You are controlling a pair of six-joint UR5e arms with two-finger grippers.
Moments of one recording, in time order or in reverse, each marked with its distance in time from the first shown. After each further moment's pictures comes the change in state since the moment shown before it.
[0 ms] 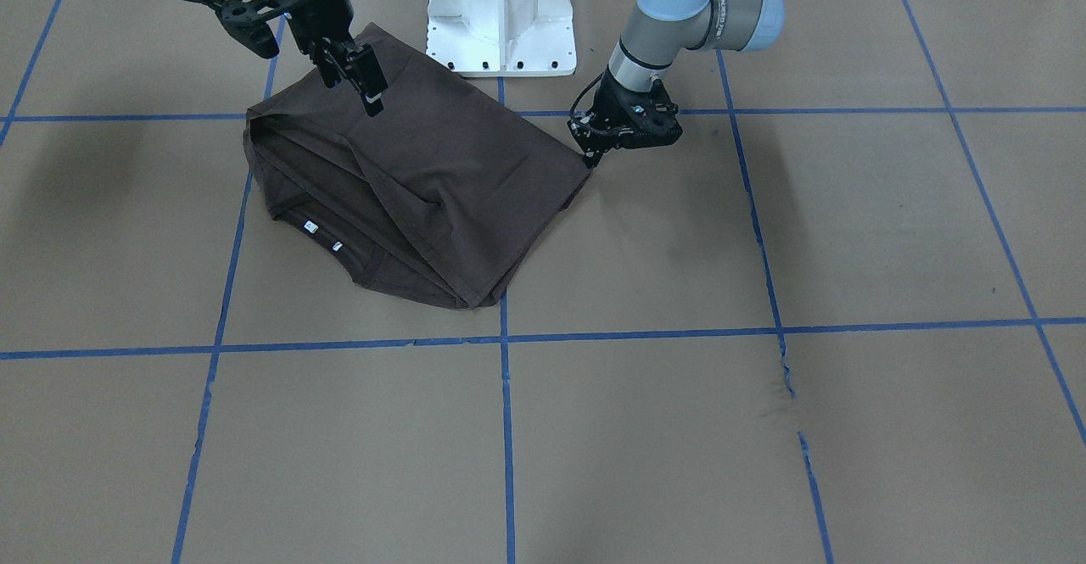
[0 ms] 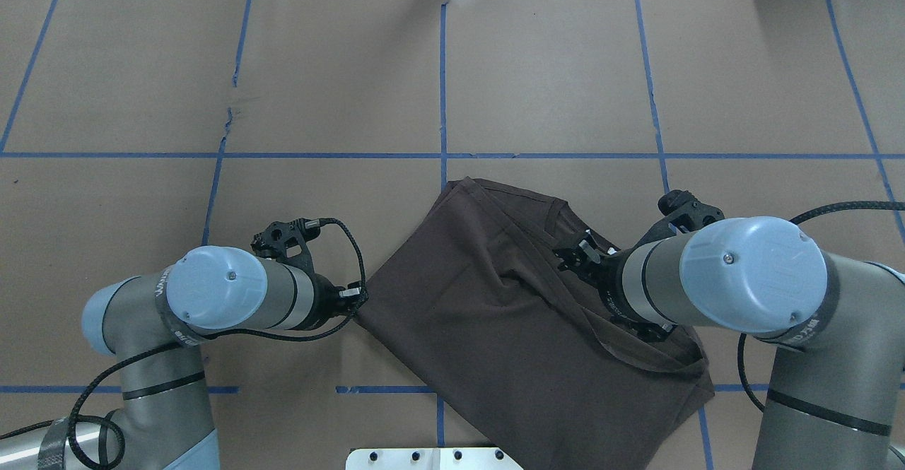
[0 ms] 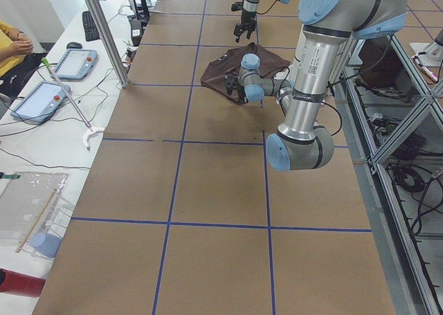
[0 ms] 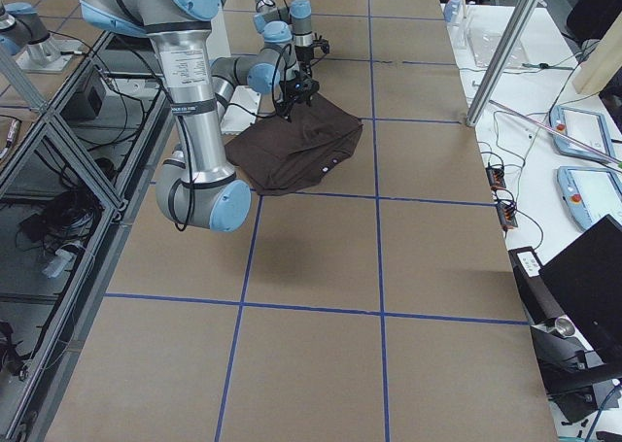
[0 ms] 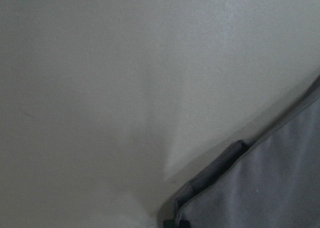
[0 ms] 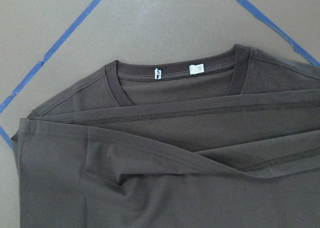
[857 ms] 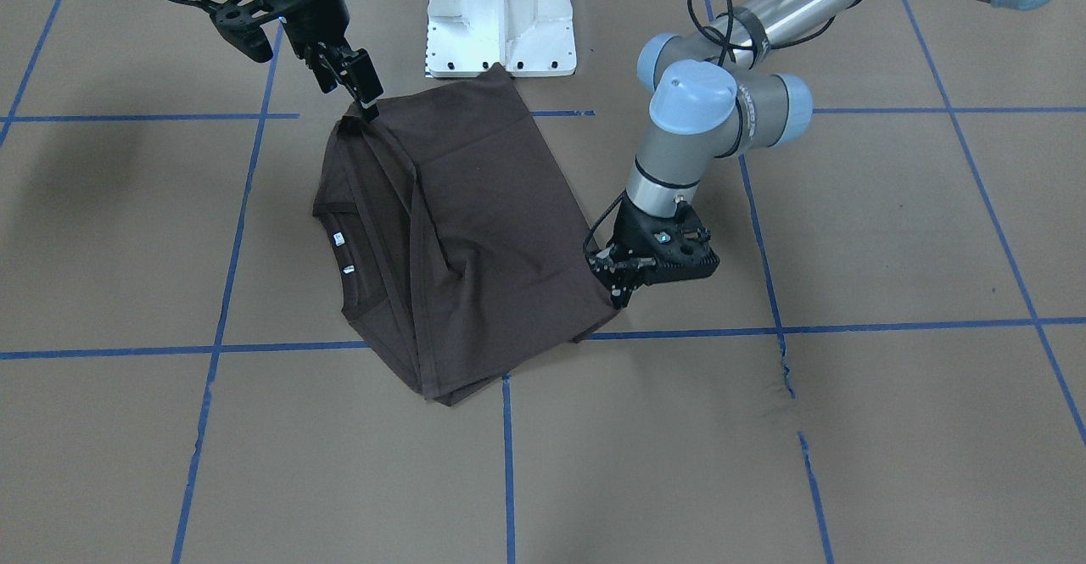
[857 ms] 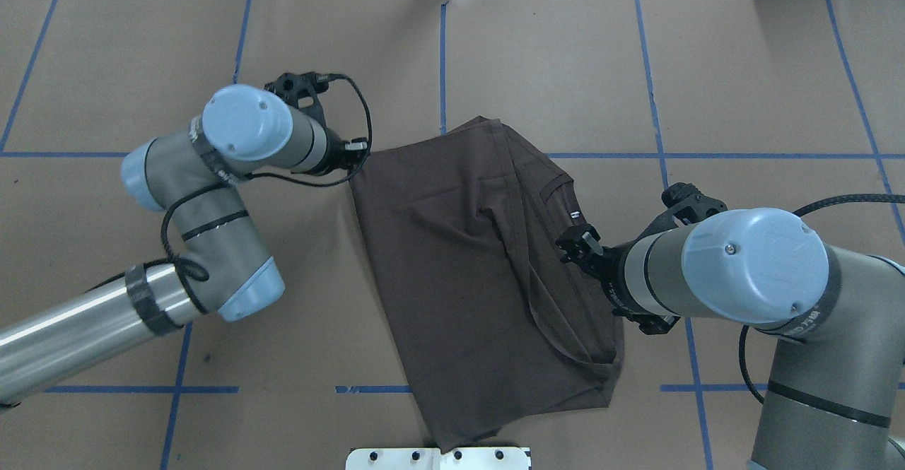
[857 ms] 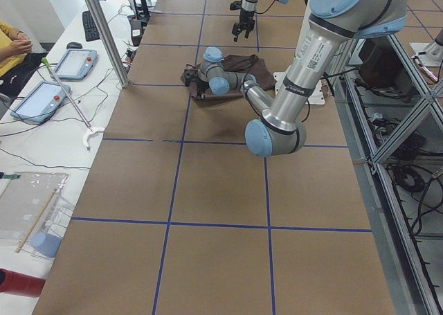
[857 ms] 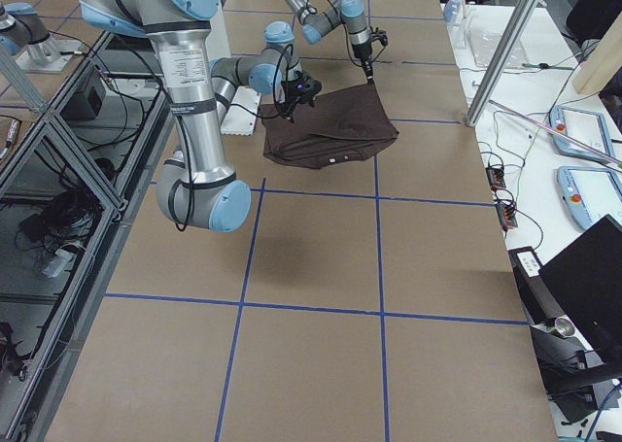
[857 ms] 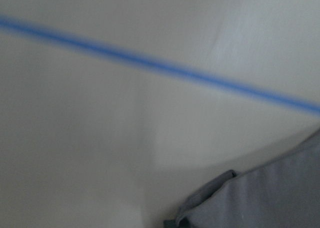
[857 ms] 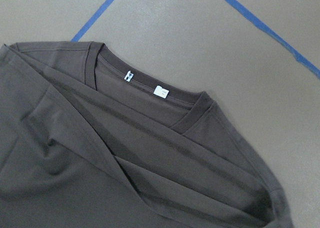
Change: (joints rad) left arm -0.333 -0.358 0.468 -0.066 0.002 0.317; right arm 0.017 0.003 -0.005 0.001 -0.002 0.000
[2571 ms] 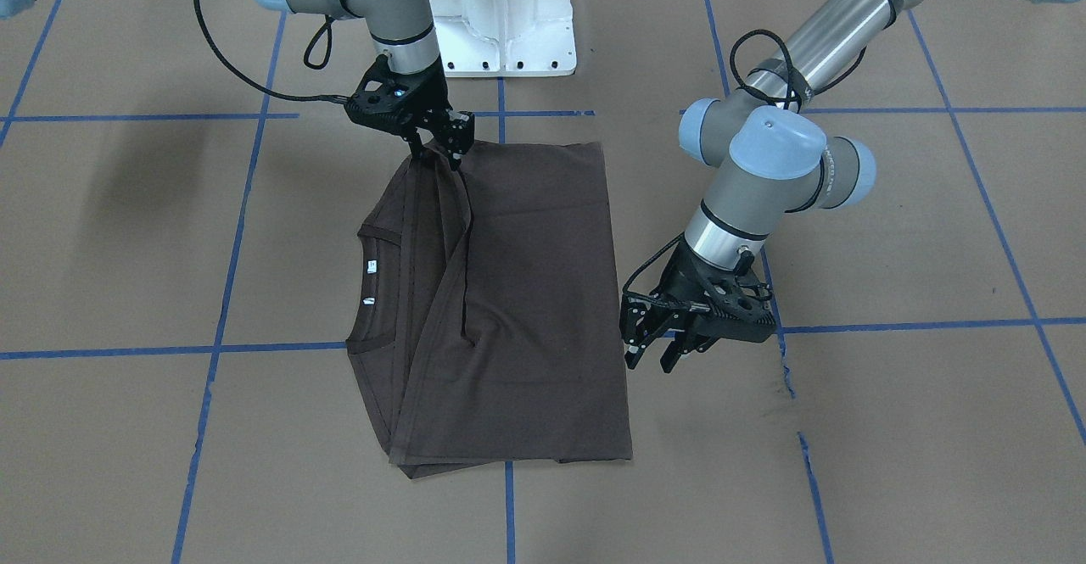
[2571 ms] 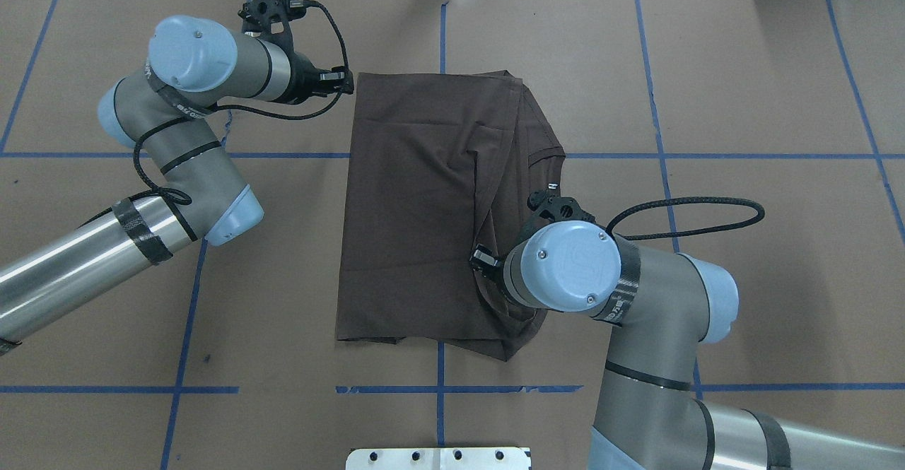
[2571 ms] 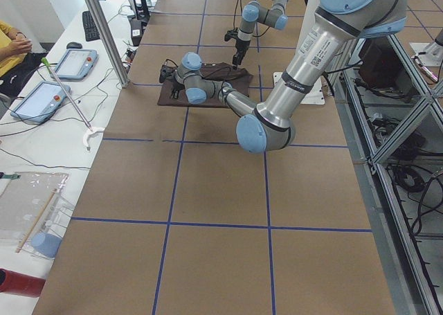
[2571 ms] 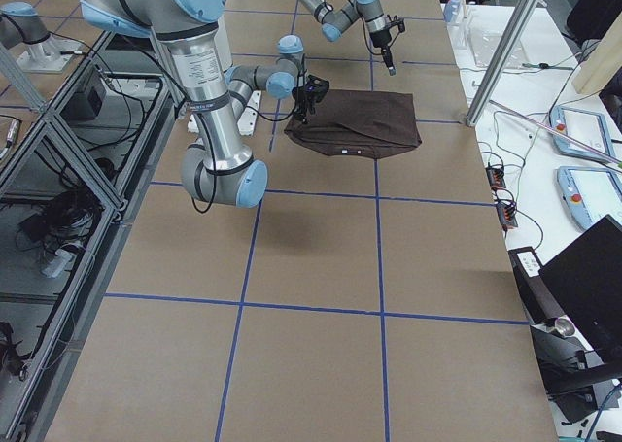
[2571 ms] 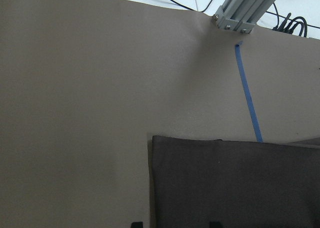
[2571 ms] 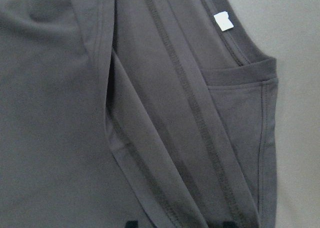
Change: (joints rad) left arm -0.085 0.058 0.060 -0.314 -0.054 0.144; right arm -0.106 0.225 -0.368 0.121 -0.083 -0.384
